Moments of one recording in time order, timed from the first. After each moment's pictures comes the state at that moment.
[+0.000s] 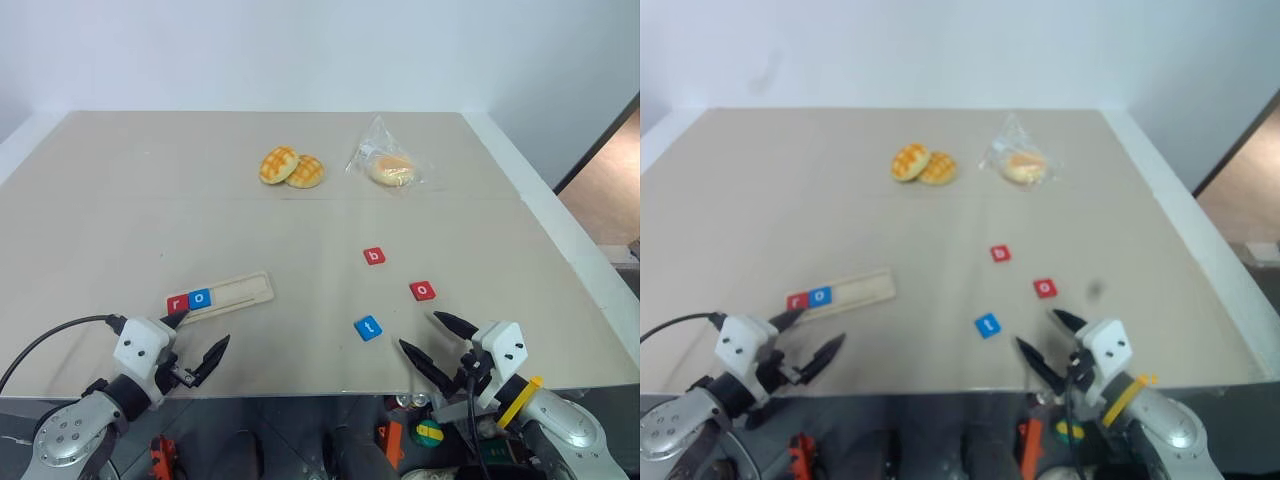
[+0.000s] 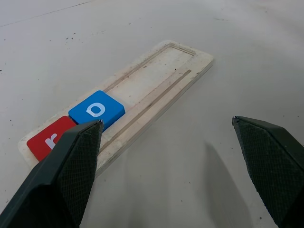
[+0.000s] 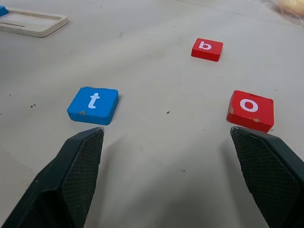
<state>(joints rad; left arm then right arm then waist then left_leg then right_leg) 0.42 0.47 0.20 -0.61 -0.34 0.29 -0.53 0.35 -0.50 -0.18 -0.46 0.35 0.17 0.66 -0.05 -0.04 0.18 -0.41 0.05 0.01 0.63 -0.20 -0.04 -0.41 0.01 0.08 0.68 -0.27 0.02</state>
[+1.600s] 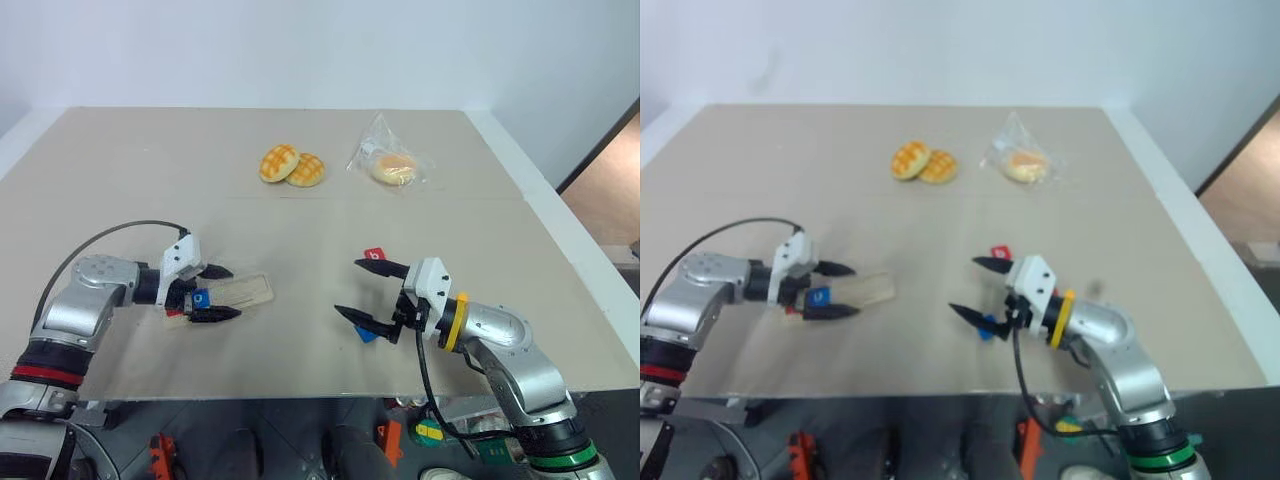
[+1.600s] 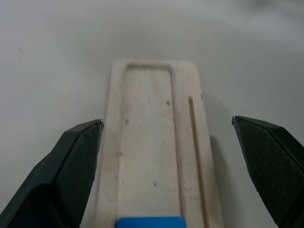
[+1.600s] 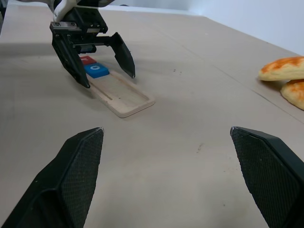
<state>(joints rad) -0.49 0.78 -0.11 0.24 -0.28 0.26 -1.32 -0.19 -0.54 0.09 -0.30 0.33 0.17 0.87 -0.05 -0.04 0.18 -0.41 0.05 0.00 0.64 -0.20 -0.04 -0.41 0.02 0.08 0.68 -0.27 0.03</state>
